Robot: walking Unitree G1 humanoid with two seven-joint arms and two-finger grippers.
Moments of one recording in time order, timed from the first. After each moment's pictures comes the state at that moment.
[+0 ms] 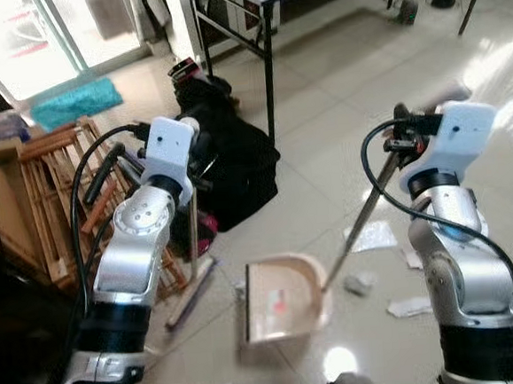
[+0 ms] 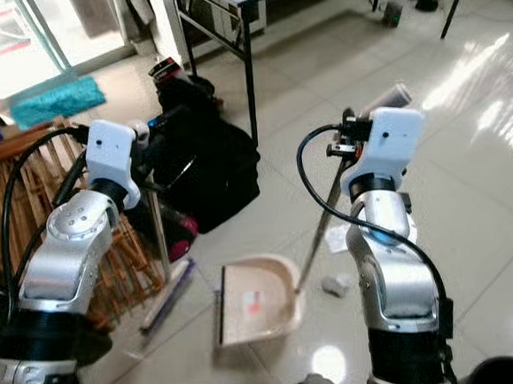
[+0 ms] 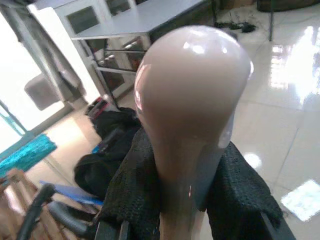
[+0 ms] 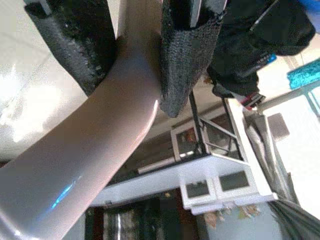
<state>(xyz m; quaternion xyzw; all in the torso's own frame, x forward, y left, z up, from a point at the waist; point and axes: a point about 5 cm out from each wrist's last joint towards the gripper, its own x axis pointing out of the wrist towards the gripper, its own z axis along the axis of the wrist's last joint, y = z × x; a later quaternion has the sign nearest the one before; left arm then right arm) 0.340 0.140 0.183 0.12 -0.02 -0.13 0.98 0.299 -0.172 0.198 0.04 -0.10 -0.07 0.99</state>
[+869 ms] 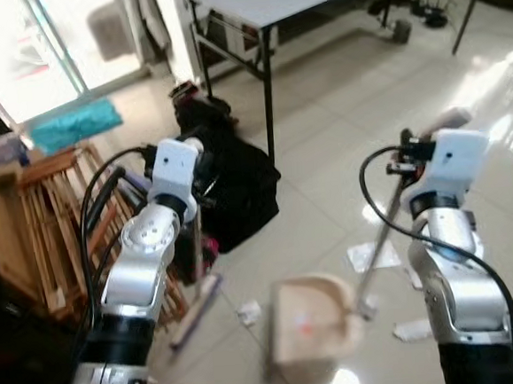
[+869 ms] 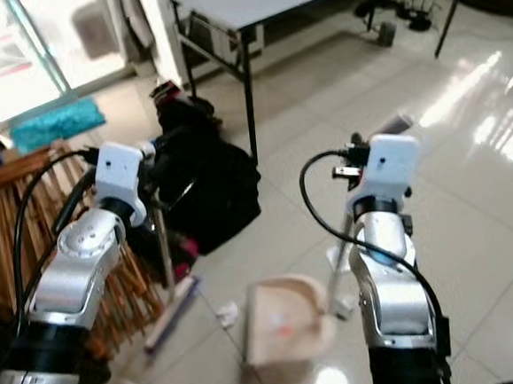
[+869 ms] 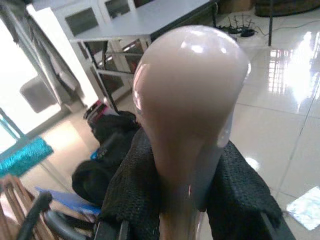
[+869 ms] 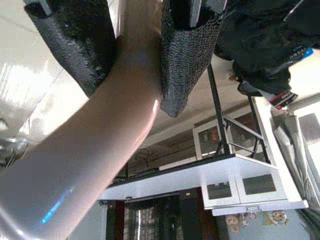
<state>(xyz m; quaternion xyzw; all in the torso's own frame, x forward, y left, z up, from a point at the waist) 0.335 0.145 0.157 0.11 0.00 -0.13 0.99 0.293 -0.174 0.171 0.00 -0.08 -0.10 0.99</state>
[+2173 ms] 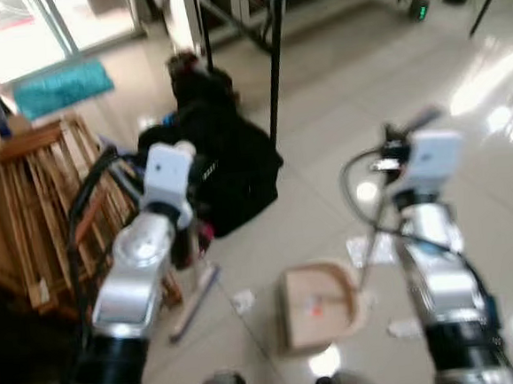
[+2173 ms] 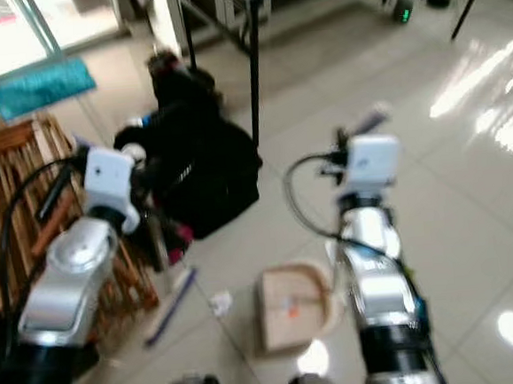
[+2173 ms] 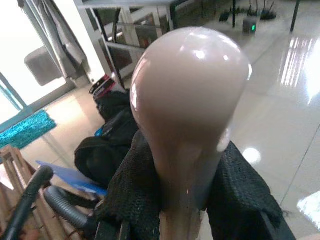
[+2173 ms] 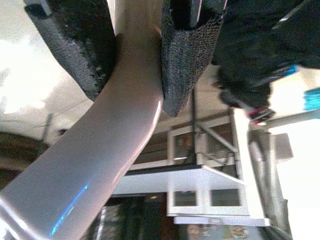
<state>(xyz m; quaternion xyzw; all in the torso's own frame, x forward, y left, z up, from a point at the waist) 0.320 0.154 0.160 0.12 -0.01 -0.10 0.99 0.313 -0.158 0.158 -0.01 -0.13 -0.04 0.99</state>
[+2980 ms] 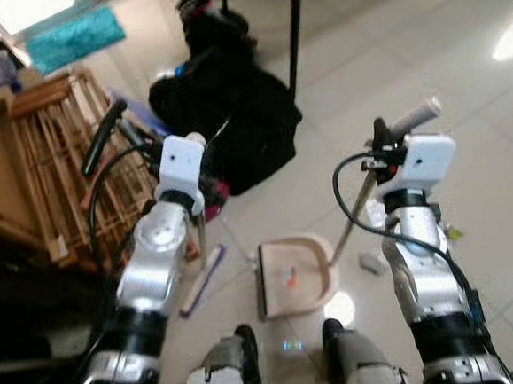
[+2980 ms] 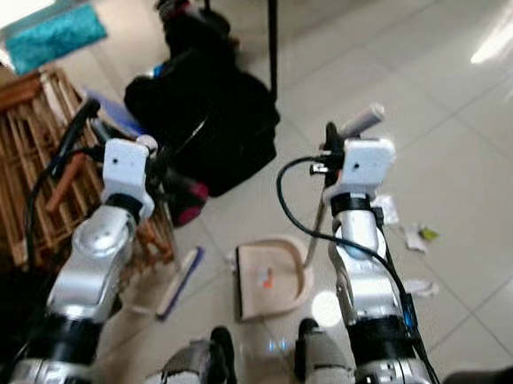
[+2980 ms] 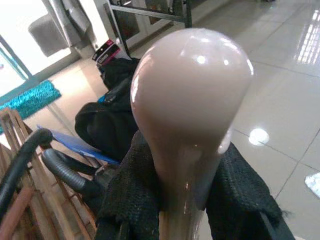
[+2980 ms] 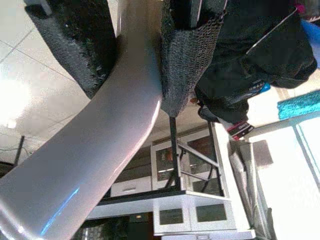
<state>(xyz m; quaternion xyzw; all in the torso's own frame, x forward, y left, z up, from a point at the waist) 0.346 0.136 0.157 0.10 -0.04 -0.09 0.99 0.321 -0.156 0.154 0.00 -0.18 -0.04 0.98</state>
